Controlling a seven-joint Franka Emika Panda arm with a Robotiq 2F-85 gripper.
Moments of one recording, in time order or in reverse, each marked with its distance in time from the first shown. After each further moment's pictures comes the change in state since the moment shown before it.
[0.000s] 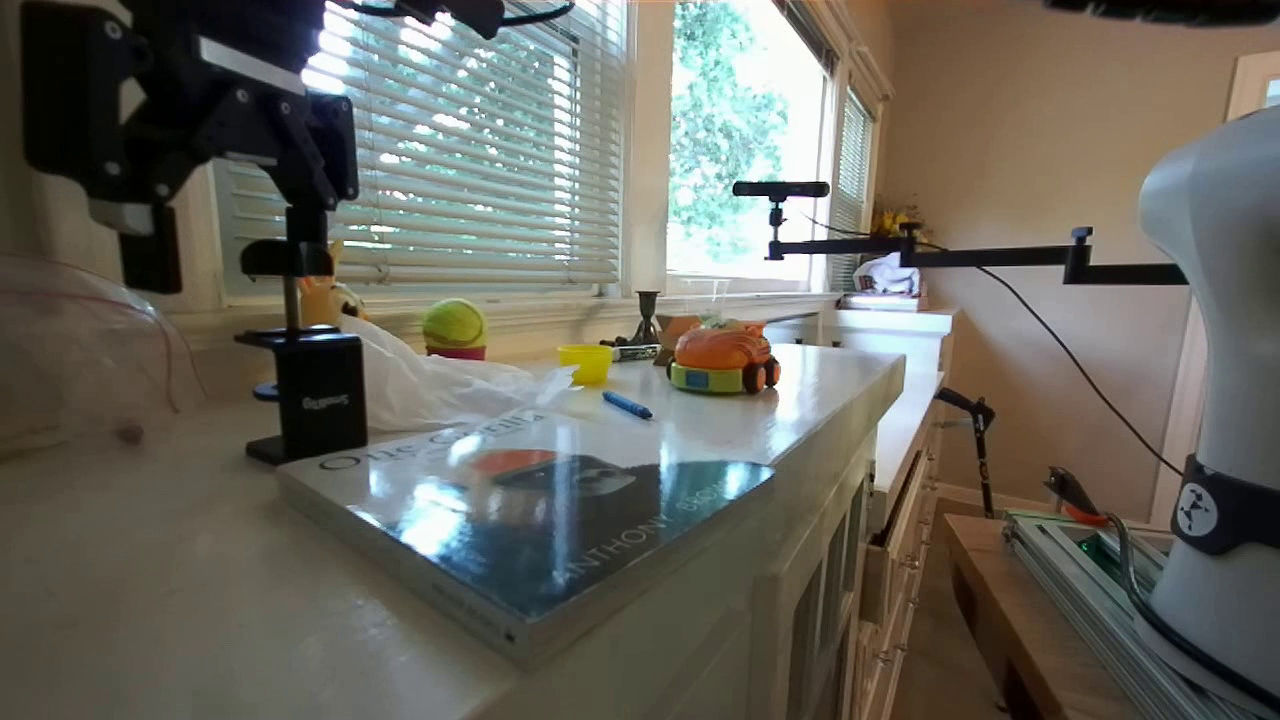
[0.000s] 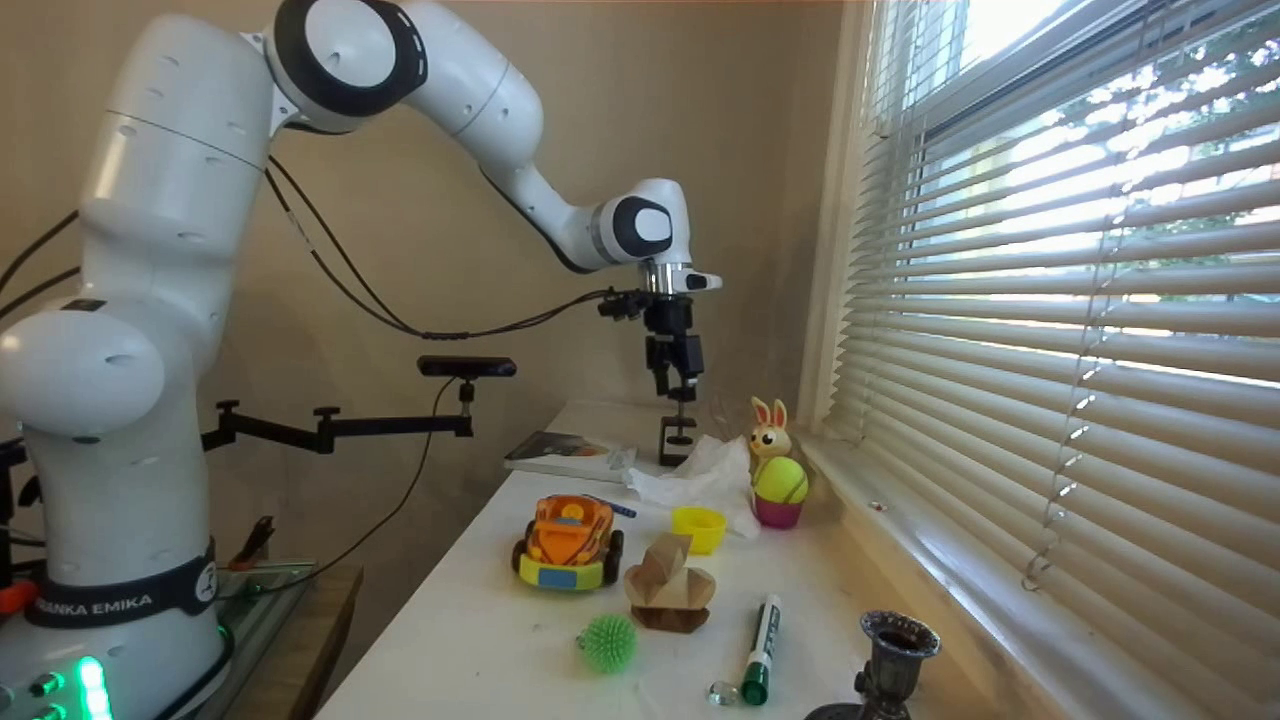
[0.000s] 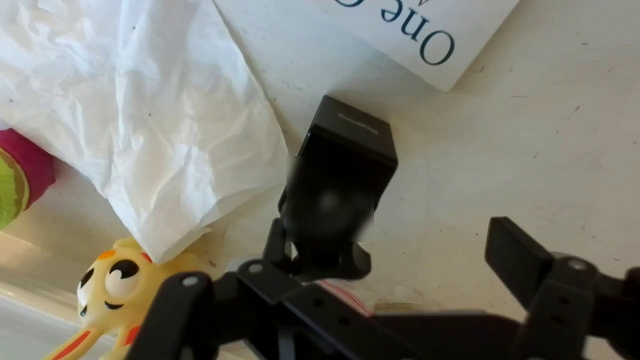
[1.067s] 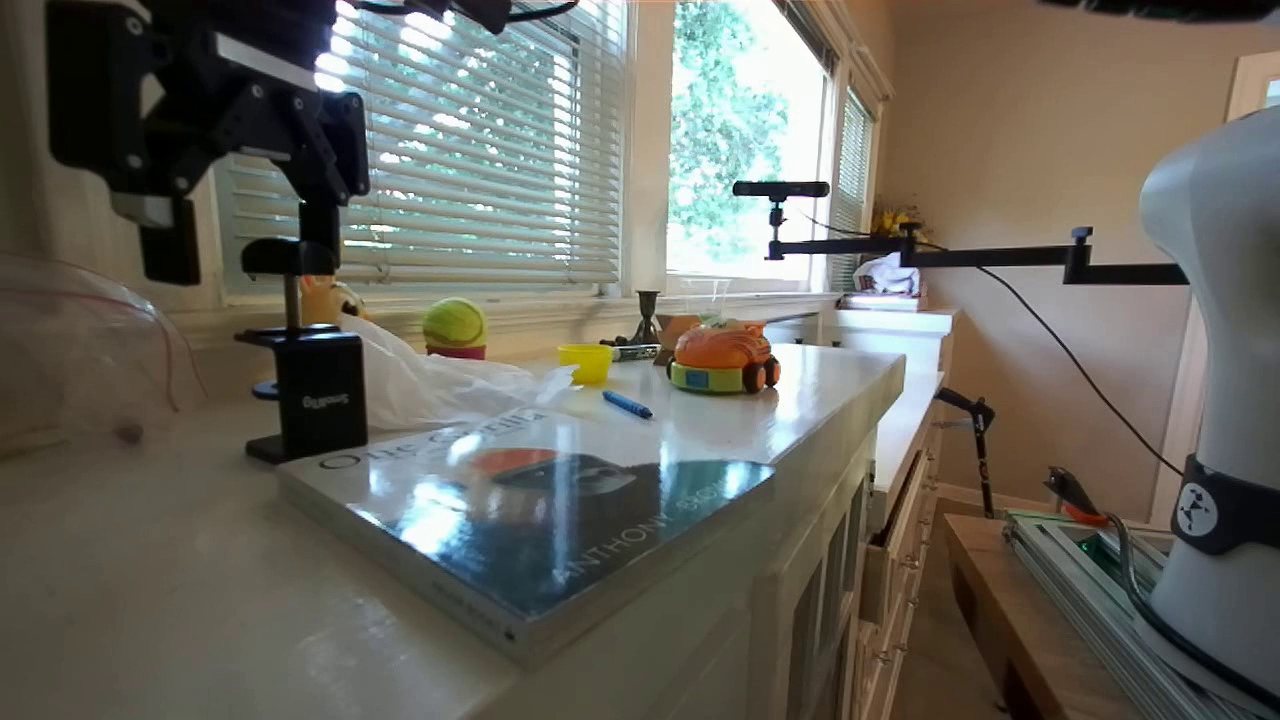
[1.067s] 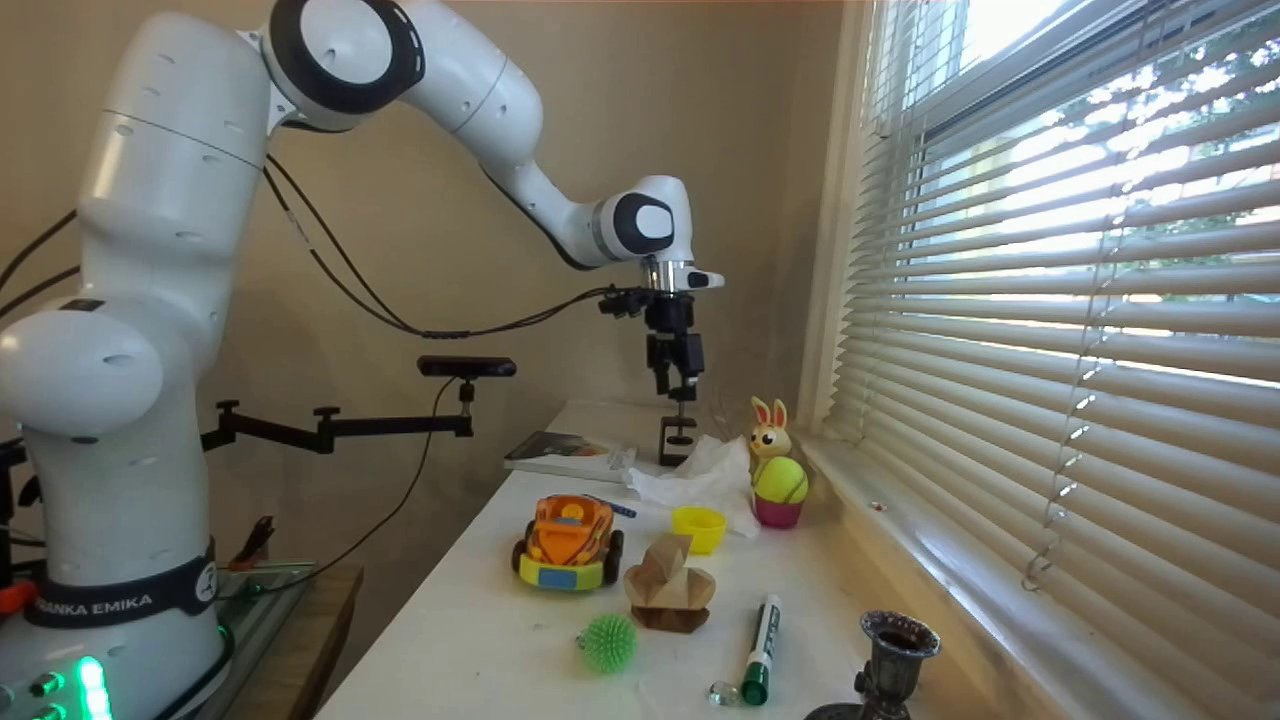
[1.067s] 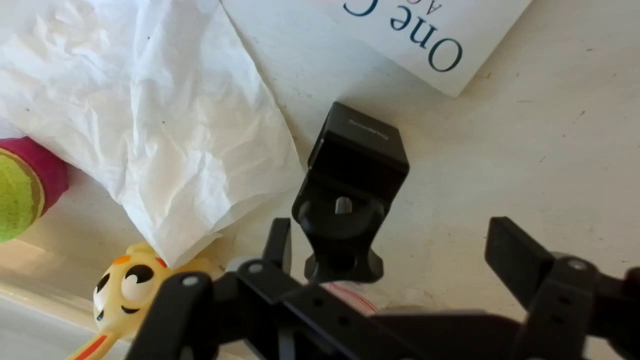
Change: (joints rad) arm -0.009 -0.008 0.000 0.000 0.009 -0.019 -0.007
